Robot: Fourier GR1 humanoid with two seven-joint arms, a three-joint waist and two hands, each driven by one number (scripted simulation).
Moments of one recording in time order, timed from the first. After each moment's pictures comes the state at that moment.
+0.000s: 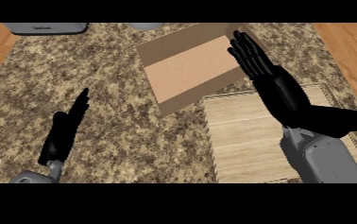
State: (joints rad) left arm -0.07 0.49 -0.34 -1.46 0.18 0.33 0.19; right arm -0.39 -0.30 0.27 -1.66 -0.32 0.04 -0.03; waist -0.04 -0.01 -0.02
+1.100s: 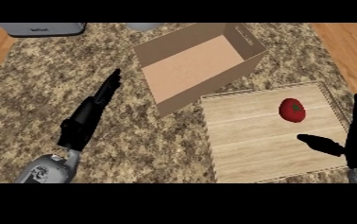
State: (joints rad) left arm -0.20 0.44 -0.41 -1.58 0.19 0.20 0.06; right arm 0.02 -0.63 0.22 -1.42 0.59 -0.61 0.58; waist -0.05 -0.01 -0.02
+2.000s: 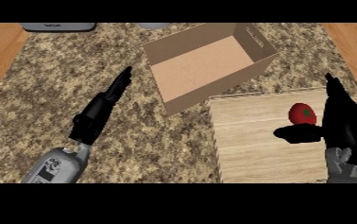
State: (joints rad) left arm -0.25 0.38 -0.41 -1.52 0.17 0.15 0.05; right arm -0.18 -0.53 0.27 -1.86 0.68 -0.10 1.21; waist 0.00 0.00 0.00
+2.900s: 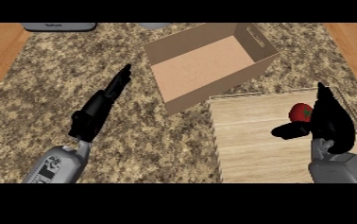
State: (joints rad) left arm -0.24 0.33 -0.34 -1.52 0.12 0.09 0.06; right arm -0.16 -0.36 0.15 -1.67 0.79 -0.03 1.11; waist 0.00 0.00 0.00
